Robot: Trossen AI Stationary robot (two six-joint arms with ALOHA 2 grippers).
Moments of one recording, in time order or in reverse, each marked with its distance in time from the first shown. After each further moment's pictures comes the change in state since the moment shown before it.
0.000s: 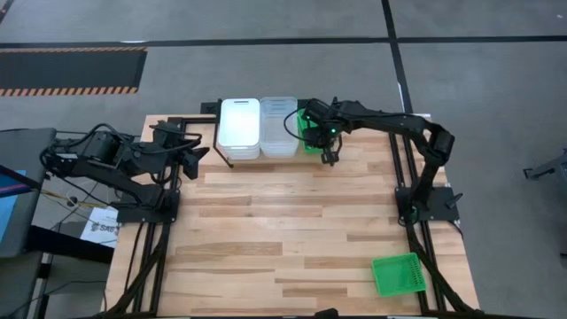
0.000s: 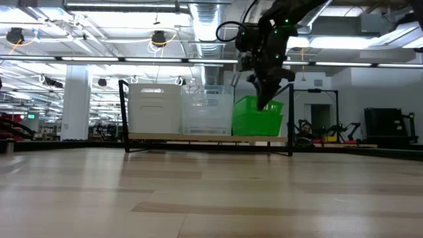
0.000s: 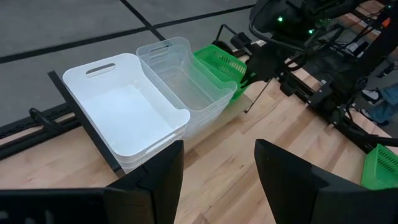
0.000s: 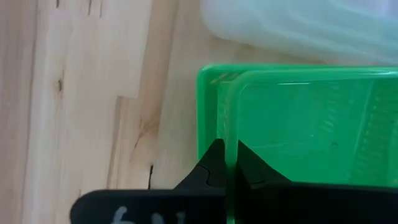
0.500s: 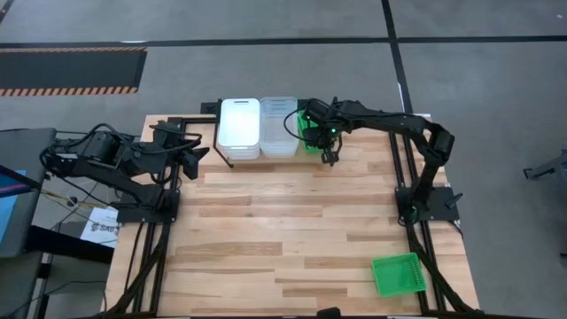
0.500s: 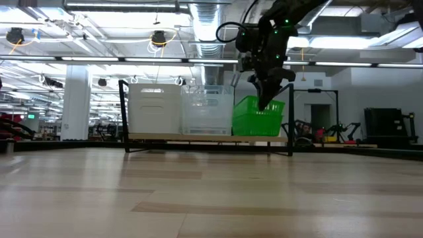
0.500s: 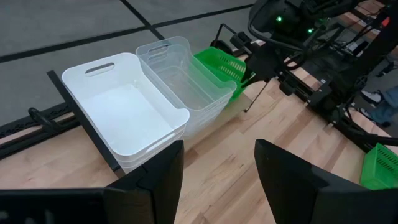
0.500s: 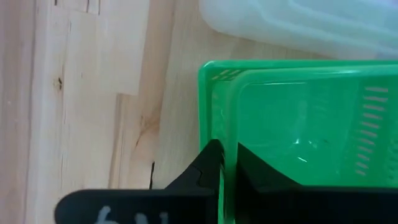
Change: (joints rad) left arm 0.000 0.000 0.000 0.000 0.003 0.000; right arm -0.003 -0.001 0.000 -0.009 0.004 0.015
